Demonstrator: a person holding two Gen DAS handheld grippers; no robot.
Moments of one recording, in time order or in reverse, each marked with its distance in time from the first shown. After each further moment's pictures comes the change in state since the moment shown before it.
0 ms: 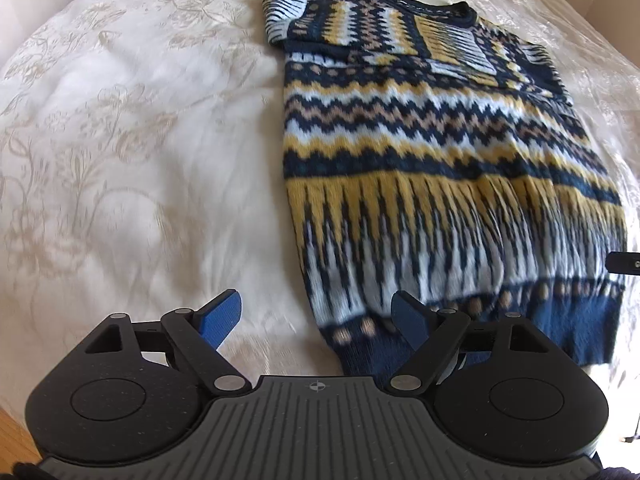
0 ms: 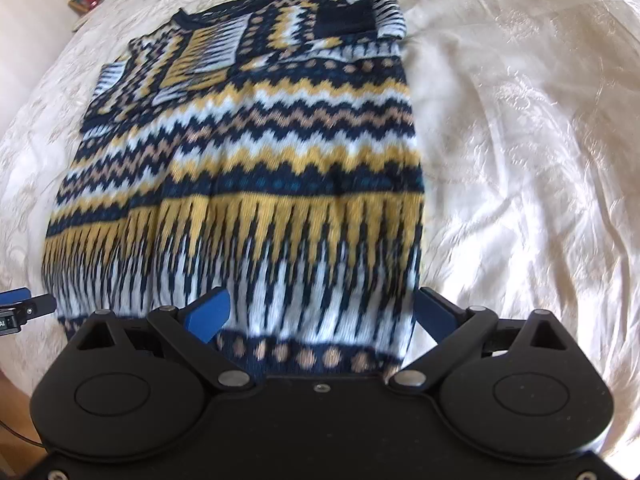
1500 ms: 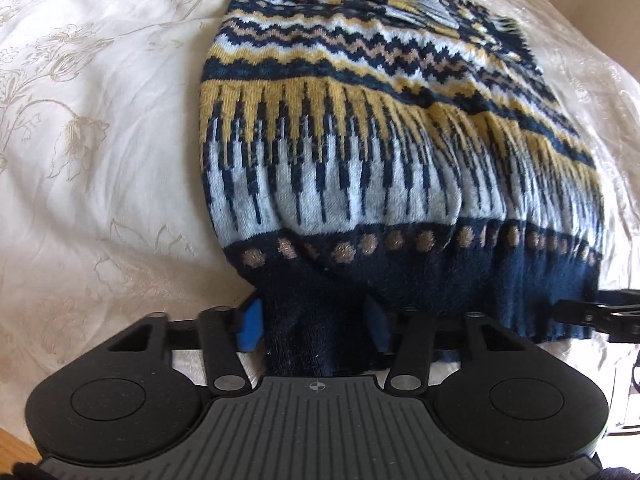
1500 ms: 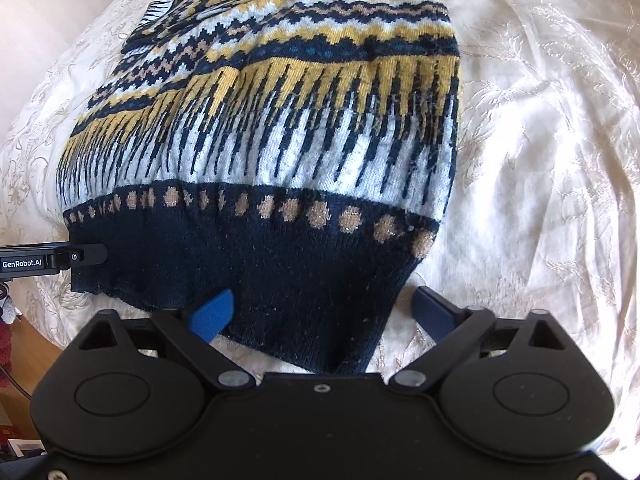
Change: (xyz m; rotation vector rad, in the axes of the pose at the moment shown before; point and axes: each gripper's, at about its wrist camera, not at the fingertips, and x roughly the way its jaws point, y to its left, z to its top) left arm 0.032 -0.023 -0.038 -0.039 0.028 -0.135; right arm 0.019 -0.007 -0.068 -0.075 0.041 0.100
